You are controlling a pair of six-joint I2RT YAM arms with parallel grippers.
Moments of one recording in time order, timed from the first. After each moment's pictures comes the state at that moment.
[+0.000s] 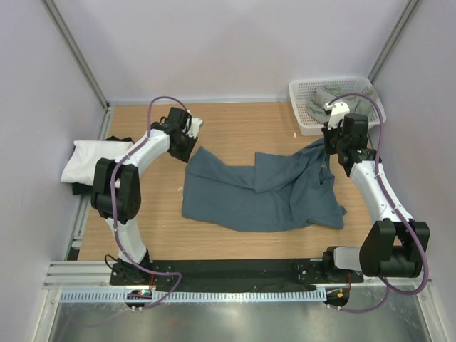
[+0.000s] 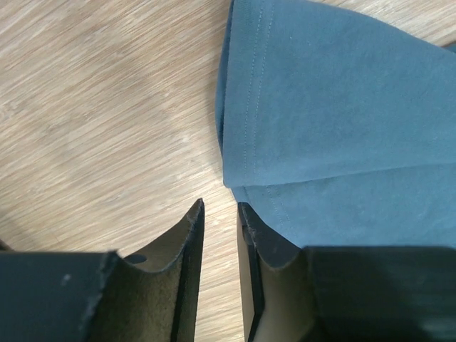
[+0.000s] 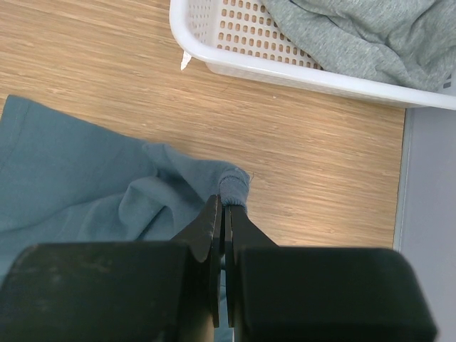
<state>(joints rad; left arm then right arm) -0.31 1.86 1.44 -0.68 0.04 0.16 -0.05 1.30 1.02 -0.26 -0.08 -0.26</state>
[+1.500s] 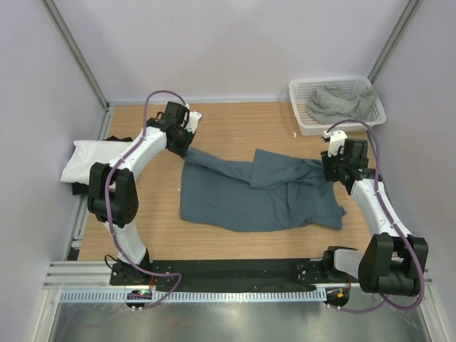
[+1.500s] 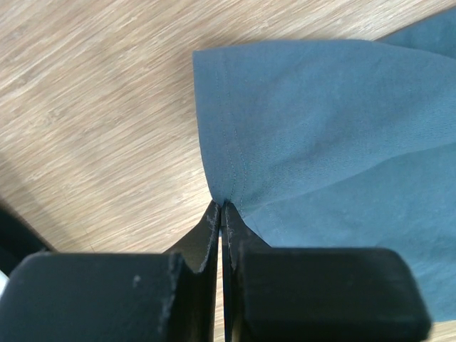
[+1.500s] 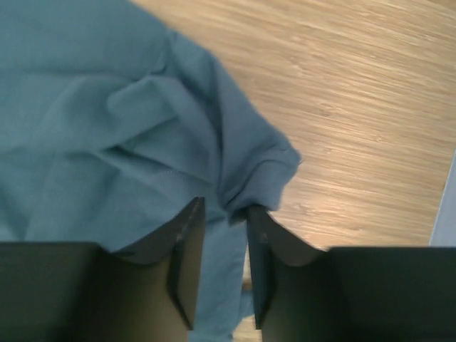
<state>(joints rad) -0.30 1.82 1.49 -0.71 0.03 0.19 -0.10 1.18 0.79 -0.35 -0.10 -0.31</state>
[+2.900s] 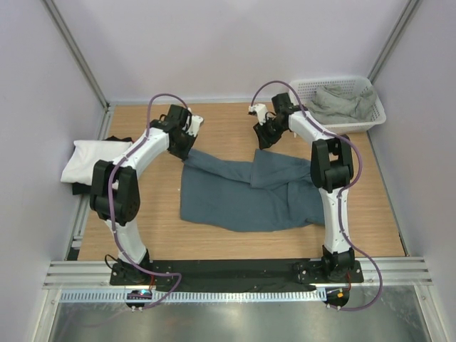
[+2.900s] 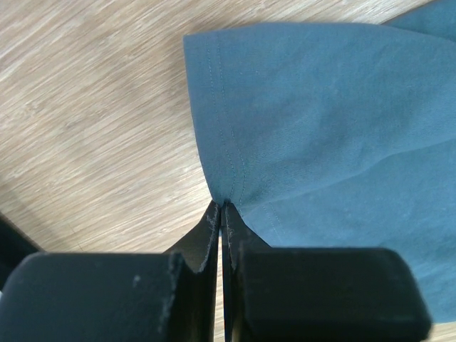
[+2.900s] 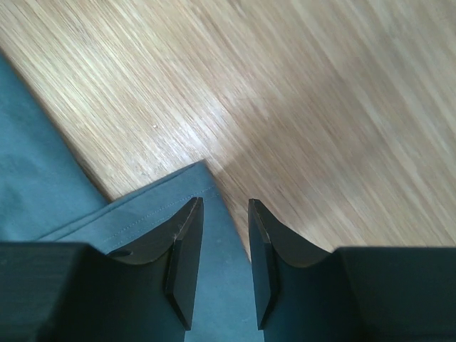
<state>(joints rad) -0.31 1.84 1.47 -0.72 0.02 0.18 0.26 2.31 1.93 -0.71 -0.43 -0.52</state>
